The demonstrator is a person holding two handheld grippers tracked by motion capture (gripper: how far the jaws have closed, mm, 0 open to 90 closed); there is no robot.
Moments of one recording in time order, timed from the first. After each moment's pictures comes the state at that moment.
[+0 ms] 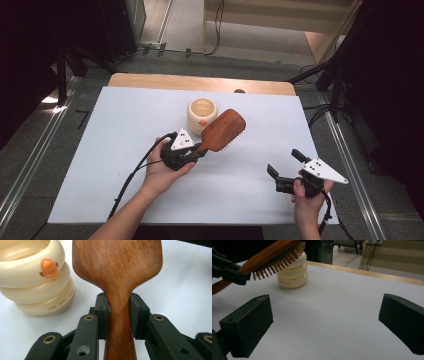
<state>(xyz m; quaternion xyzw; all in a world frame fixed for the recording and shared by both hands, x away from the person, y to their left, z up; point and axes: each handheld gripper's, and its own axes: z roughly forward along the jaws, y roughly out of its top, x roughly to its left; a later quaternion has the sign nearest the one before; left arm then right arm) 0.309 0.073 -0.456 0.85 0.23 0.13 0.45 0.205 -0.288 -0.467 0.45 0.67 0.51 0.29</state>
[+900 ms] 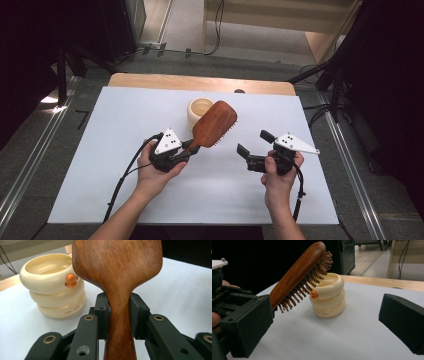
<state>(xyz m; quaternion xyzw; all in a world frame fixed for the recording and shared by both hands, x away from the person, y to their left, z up) 0.297 0.097 -0.444 0.82 0.25 0.16 0.50 0.251 -0.218 -0.425 0.45 0.66 0.57 0.20</state>
